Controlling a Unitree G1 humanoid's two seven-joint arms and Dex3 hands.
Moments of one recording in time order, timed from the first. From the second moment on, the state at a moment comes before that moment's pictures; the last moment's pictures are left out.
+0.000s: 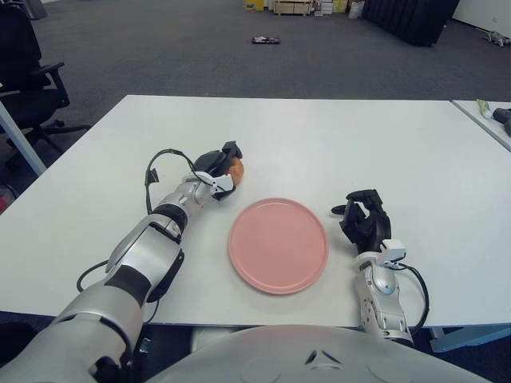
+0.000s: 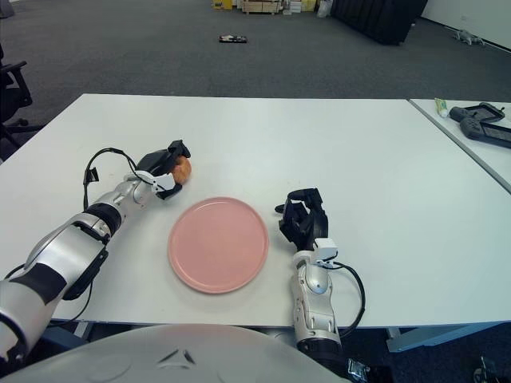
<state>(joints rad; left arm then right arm) -0.74 0.23 -0.49 1.30 0.62 -0.40 0.32 0.21 0.11 -0.04 0.15 0.11 -0.34 -0.11</state>
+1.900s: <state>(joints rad) -0.58 0.31 -0.34 1.11 0.48 -0.56 0.22 0.23 0.11 -0.04 0.09 0.10 -0.28 -0.17</state>
